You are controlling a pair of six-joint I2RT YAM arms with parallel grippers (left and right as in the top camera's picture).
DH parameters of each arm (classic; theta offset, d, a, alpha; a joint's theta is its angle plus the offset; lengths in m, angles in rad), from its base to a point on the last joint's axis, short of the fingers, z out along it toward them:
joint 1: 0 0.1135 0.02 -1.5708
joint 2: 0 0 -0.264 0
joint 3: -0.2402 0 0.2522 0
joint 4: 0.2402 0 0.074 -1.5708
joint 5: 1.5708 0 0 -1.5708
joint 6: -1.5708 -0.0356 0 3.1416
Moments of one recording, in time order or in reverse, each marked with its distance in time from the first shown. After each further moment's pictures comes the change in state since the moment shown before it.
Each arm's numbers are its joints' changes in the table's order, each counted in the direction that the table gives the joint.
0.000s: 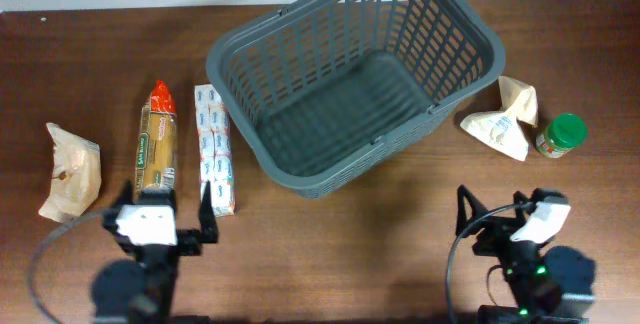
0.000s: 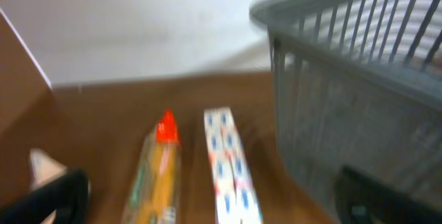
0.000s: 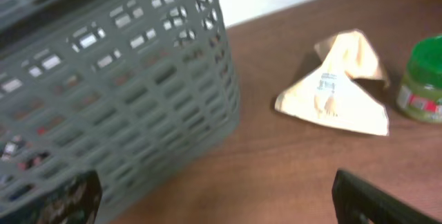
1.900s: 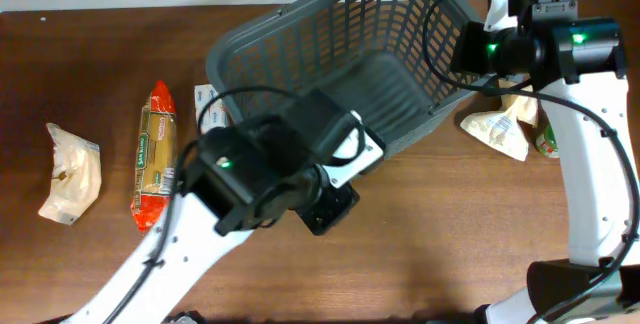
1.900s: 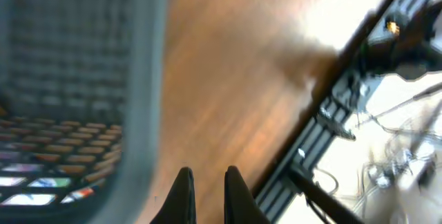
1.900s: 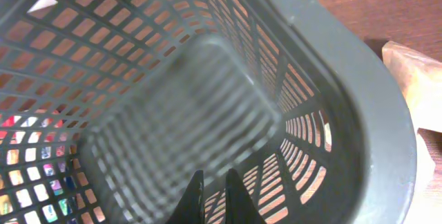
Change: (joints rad) left arm -0.794 1.202 -1.236 0.976 0.184 -0.005; right arm 0.197 1.527 -1.512 0.621 0.055 -0.004
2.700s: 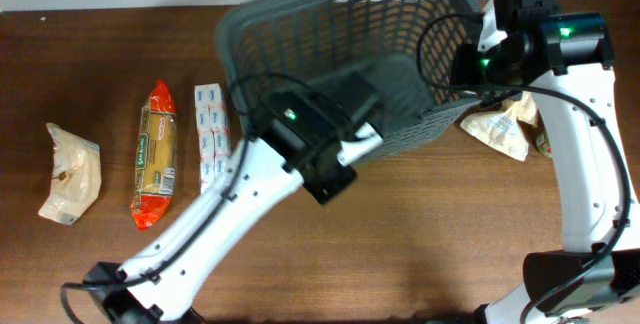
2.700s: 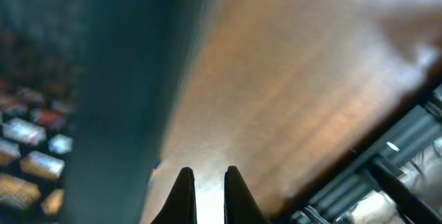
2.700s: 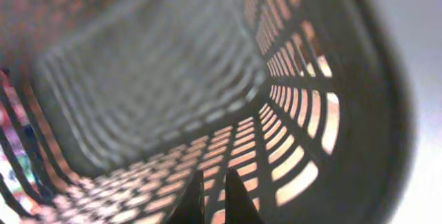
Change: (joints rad) left arm 0.060 0.200 0.006 0.021 -0.210 -0.074; right arm 0.014 0.039 -0.004 0.185 0.048 0.006
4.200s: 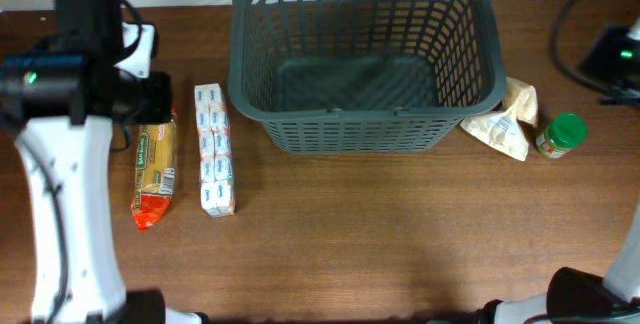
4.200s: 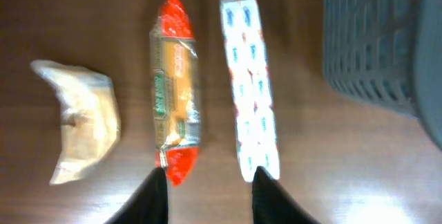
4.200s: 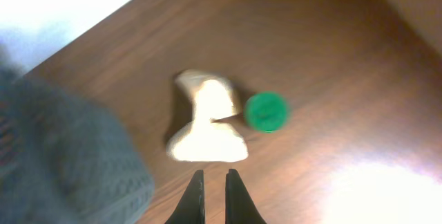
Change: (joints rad) left arm 0.788 -0.044 -0.191 0.031 0.014 0.079; right arm -0.430 -0.114 -0.156 0.013 0.172 -0.007
